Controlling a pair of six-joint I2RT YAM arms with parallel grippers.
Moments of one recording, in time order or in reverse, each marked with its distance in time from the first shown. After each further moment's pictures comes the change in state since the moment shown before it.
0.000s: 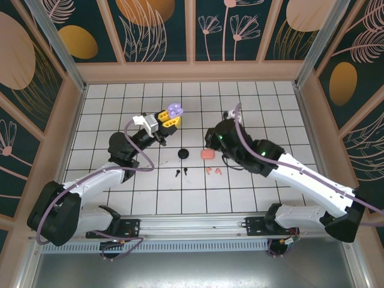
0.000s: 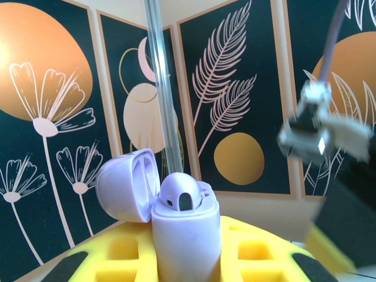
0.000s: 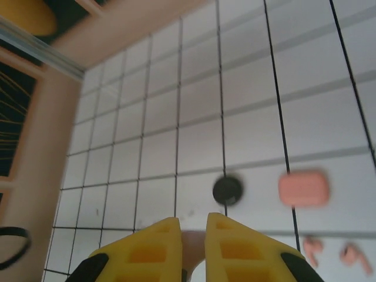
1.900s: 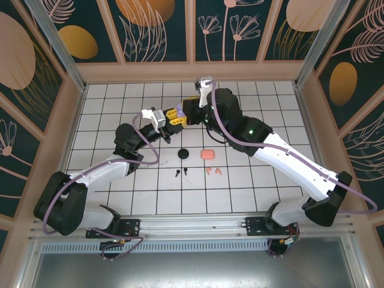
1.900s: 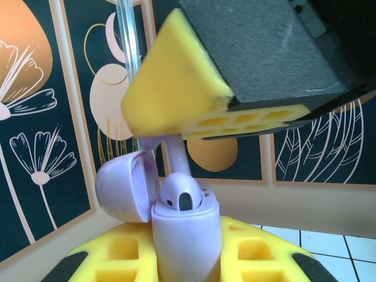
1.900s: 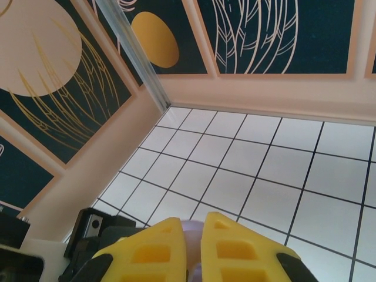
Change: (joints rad) left arm 0.000 0.096 0.091 -0.047 0.110 -0.029; right arm -0.029 0.223 0.290 0.232 -0.163 -0.508
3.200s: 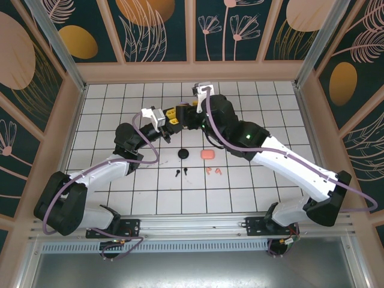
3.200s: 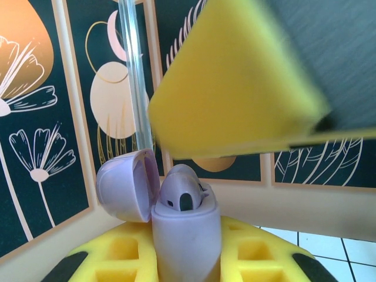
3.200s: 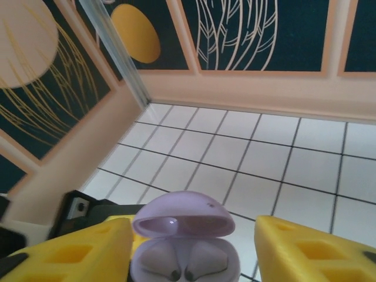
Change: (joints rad) left arm 0.001 0.000 0.006 -0.011 -0.002 -0.018; right arm 0.058 -0.013 -0.006 -0.029 0.117 -0.001
